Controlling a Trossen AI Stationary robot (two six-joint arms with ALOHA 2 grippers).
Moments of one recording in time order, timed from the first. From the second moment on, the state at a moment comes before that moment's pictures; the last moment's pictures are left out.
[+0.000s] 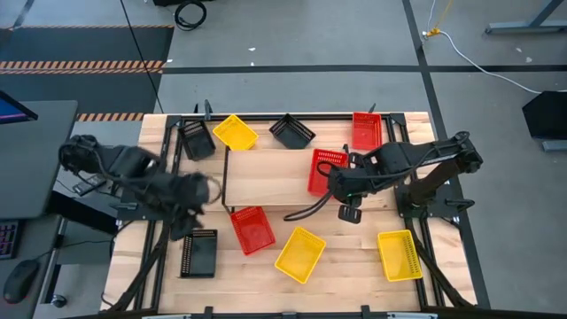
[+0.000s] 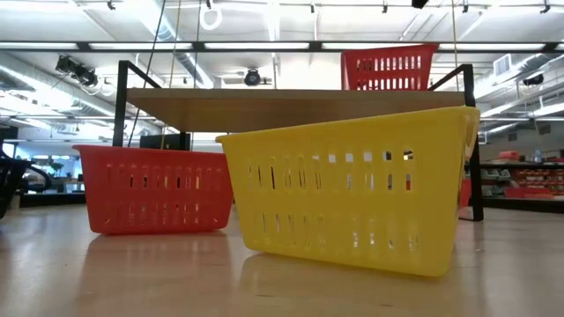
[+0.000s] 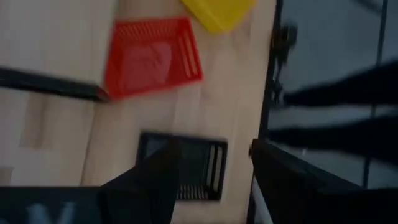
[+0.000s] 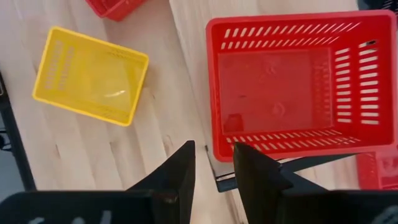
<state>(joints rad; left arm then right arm) -0.45 1.19 1.51 -1.35 0.07 -0.66 0.28 1.56 1.77 -1.50 0.19 0.52</state>
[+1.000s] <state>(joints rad) -0.95 1.71 1.50 -1.15 -0.05 -0.96 0.29 1.56 1.77 -1.53 0.21 0.44</state>
